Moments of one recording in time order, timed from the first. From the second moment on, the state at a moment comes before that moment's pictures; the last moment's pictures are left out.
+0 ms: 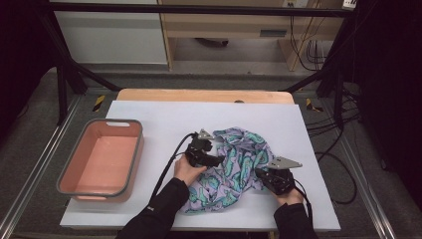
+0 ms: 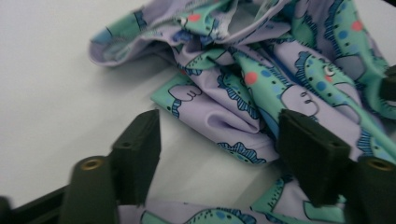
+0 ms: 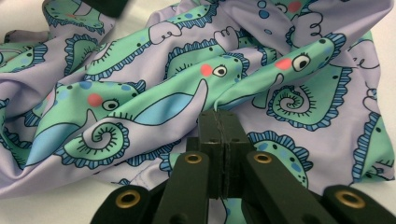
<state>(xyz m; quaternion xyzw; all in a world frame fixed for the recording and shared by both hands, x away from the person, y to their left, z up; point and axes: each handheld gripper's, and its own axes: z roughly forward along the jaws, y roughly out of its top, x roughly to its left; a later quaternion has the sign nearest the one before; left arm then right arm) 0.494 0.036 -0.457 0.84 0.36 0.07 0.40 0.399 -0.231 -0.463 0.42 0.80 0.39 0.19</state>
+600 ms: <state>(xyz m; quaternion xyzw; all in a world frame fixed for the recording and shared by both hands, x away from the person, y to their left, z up) 0.494 0.036 -0.459 0.85 0.35 0.10 0.39 0.398 -0.231 -0.460 0.42 0.80 0.39 0.19</state>
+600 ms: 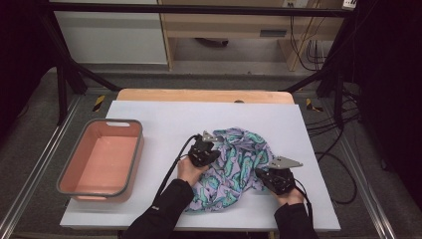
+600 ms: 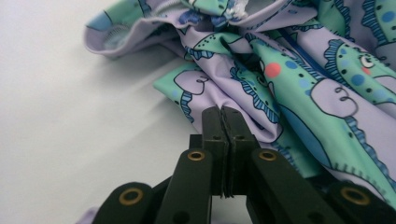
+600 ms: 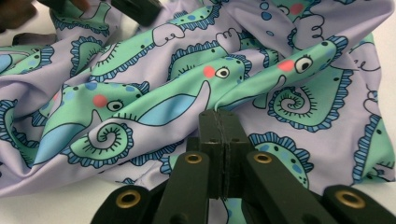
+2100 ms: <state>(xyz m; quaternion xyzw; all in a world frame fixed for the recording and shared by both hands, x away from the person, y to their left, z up) 0.516 0.142 -0.462 0.80 0.45 0.06 0.39 0.447 -0.224 -0.451 0.43 0.78 0.39 0.22</state>
